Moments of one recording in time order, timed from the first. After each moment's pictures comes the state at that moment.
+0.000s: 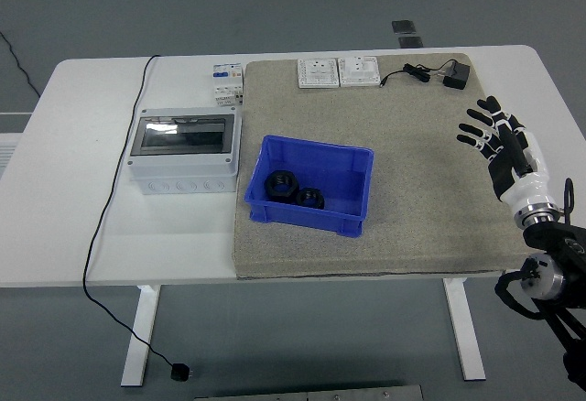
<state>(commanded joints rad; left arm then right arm) -0.09 0.03 -1.40 -0.18 1.45 0.09 0.22 0.19 -0.24 1.17 1.32 -0.62 -0.24 0.30</state>
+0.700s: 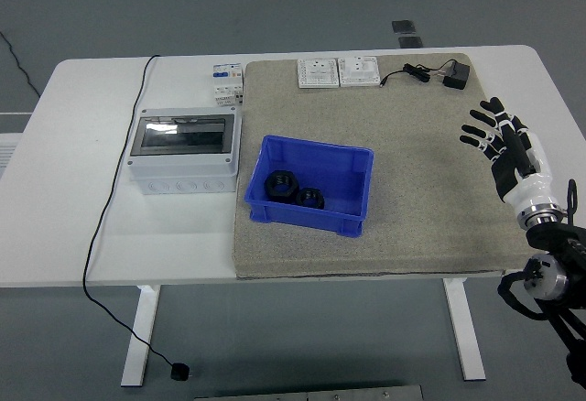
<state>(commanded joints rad) -0.10 0.03 -1.40 -0.18 1.47 0.08 0.23 0.19 -0.25 1.17 1.33 -0.61 -0.25 0.30</state>
